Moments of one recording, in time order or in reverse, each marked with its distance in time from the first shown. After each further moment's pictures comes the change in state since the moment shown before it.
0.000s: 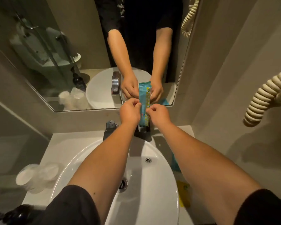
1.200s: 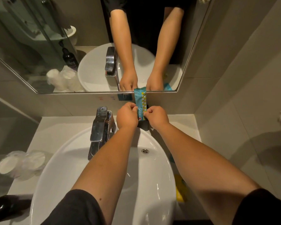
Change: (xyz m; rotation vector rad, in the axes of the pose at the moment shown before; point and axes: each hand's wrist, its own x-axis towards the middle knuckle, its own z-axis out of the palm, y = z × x) left_hand -0.015 -0.075 0.040 0.203 -0.017 -0.160; right_hand 0.007 0.067 0.042 -0.155 -0.152 0.114
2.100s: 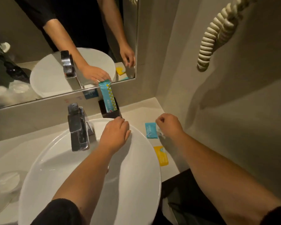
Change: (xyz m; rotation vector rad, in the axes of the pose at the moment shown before) left_hand -0.078 -0.060 -0.002 0.650 -0.307 1.073; right_hand -0.153 0.087 -0.079 -0.103 0.256 0.262
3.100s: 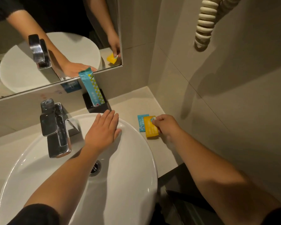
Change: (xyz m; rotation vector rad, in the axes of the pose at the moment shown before) left_hand -0.004 -0.010 0.025 0.147 -0.159 0.025; right_hand 0.004 0.042 0.026 0.611 -0.117 0.360
